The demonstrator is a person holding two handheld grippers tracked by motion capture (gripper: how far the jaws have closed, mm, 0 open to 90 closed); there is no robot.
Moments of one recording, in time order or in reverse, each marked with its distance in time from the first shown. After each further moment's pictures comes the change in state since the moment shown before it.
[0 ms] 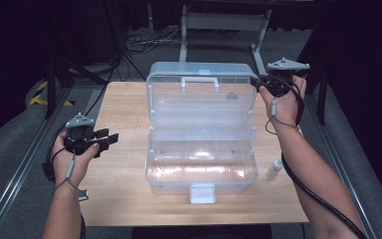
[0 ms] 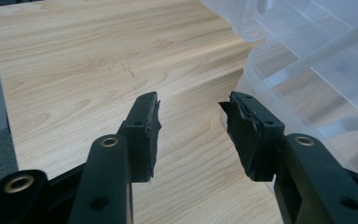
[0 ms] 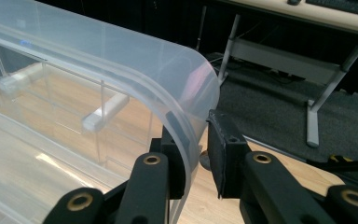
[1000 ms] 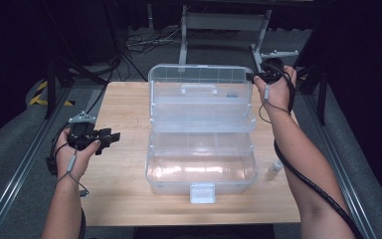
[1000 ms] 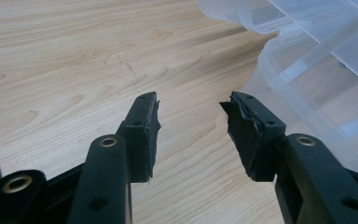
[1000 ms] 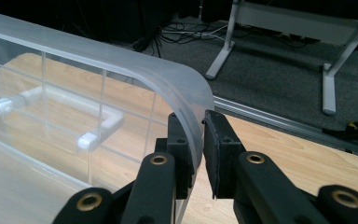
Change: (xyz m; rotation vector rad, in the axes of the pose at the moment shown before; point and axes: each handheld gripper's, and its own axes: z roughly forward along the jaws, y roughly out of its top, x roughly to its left) left arm 0.018 -0.001 0.018 0.028 -0.043 -0.018; right arm -0.020 0.011 0.049 0.122 0.019 0.091
